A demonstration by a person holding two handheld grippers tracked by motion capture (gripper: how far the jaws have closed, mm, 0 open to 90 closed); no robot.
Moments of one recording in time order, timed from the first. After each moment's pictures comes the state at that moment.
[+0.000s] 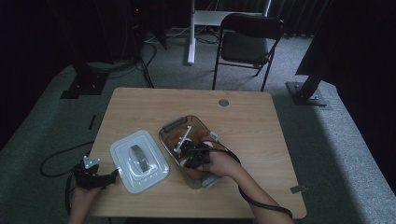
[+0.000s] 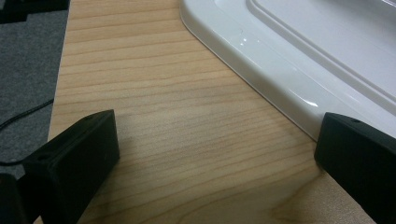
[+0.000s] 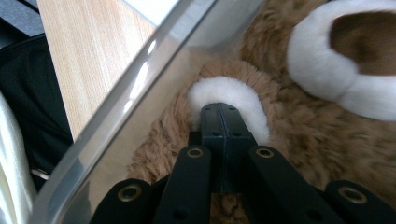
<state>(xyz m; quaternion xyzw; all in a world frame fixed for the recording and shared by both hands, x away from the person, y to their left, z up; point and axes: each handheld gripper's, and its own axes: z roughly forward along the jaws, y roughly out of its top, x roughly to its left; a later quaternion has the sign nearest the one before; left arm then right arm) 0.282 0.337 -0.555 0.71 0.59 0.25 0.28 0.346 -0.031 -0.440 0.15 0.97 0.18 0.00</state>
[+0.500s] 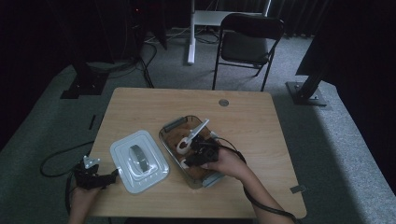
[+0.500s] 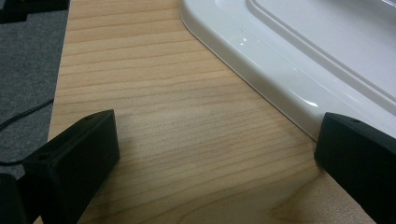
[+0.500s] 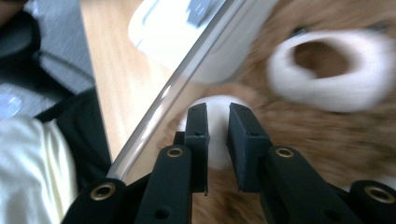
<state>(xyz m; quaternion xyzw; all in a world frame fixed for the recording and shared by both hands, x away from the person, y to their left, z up) 0.282 0.337 -0.555 0.71 0.59 0.25 0.28 0.344 -0.064 -0.414 0.19 0.94 0.29 -0.03</state>
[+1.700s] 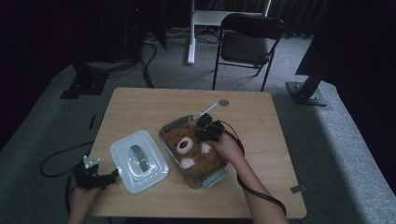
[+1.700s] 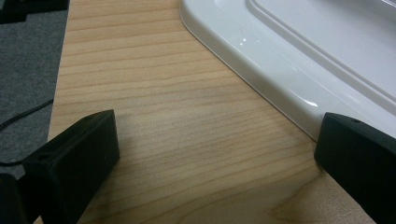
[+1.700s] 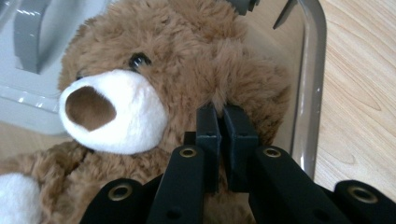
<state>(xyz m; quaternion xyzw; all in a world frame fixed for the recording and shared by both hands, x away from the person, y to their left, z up) 0.282 0.337 -0.555 0.71 0.59 0.24 0.28 0.416 -0.074 -0.429 0.34 0.90 0.27 0.10</state>
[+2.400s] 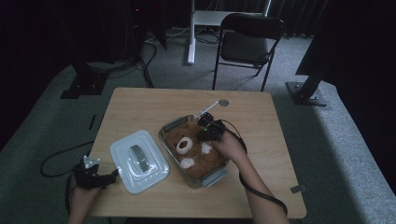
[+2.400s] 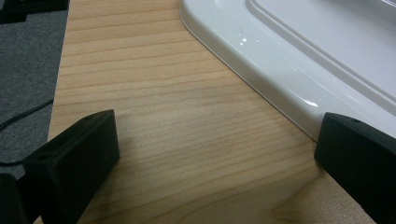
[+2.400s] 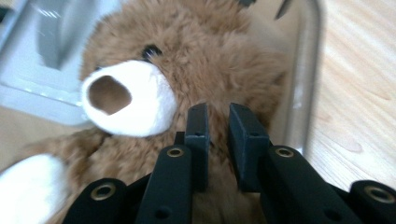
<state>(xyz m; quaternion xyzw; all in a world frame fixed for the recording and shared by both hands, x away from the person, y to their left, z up) 0.282 0.337 -0.555 0.71 0.59 0.24 0.28 0.411 -0.085 -0.417 0.34 0.90 0.27 0.07</state>
